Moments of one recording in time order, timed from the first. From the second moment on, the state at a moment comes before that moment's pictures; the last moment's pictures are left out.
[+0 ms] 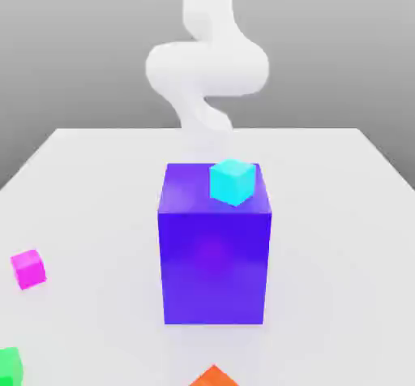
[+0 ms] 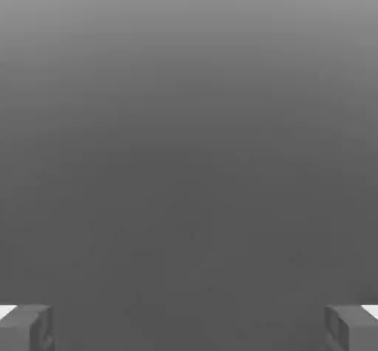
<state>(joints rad) -0.05 -0.71 -0.03 -2.33 -0.02 2.35 0.82</state>
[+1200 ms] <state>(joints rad) -0.65 0.39 -0.18 -2.57 0.36 2.95 0.55</state>
